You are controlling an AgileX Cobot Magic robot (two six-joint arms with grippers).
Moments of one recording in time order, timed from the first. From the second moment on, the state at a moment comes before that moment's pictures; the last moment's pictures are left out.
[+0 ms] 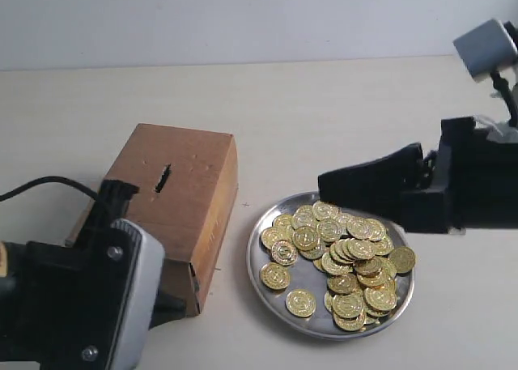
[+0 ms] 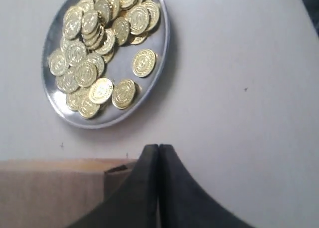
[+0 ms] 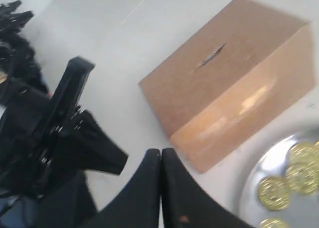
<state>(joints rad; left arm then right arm) -0.91 1.16 -0.49 -0.60 0.34 1.56 0.19 1.09 -0.48 -1.65 -0.80 1.85</state>
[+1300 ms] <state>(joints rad) -0.99 1.66 -1.14 0.07 0.68 1.52 0.19 1.33 -0.57 -1.75 -0.48 1.81</state>
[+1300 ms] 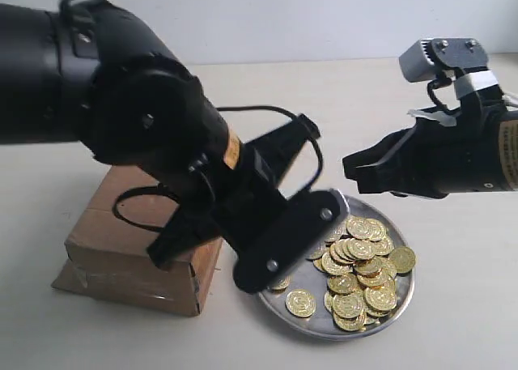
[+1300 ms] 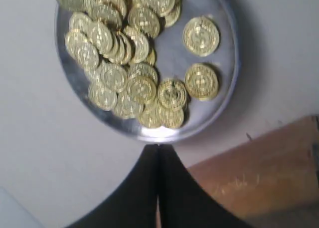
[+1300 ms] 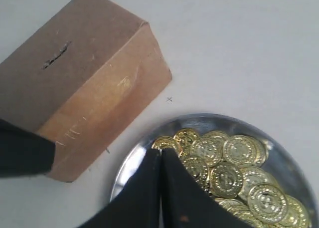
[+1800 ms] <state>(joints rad) -0.94 1.30 -0.85 0.02 0.68 1.40 0.25 1.48 -0.71 -1.75 -0.46 1.71</state>
